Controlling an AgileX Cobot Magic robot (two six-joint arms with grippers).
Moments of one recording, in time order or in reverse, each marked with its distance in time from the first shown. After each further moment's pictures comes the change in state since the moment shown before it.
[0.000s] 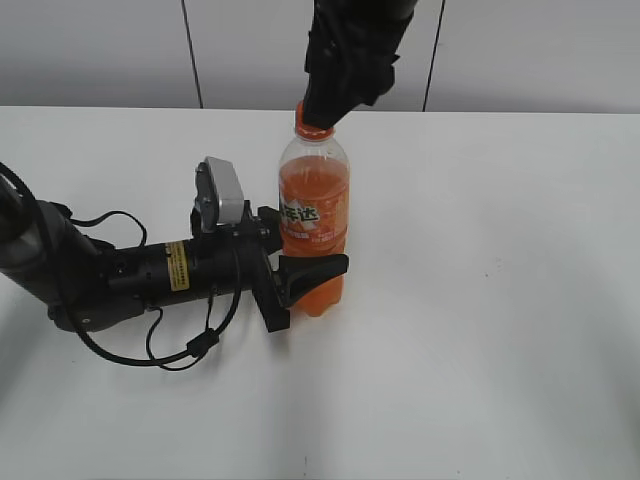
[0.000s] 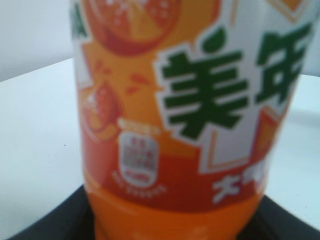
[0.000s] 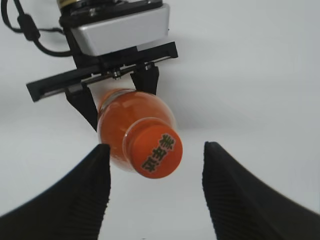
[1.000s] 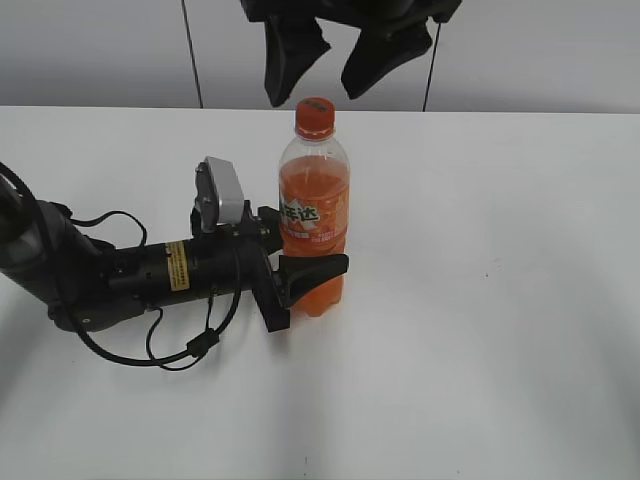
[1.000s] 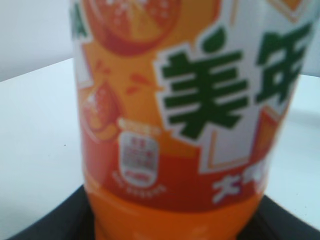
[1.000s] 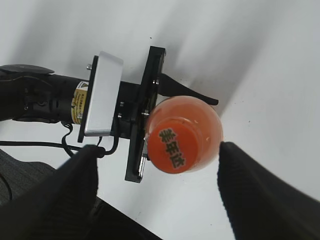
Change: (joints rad) left arm 0.000 0.000 0.000 -0.001 0.000 0.000; right arm 0.000 -0.011 0.000 0.026 0.000 1.123
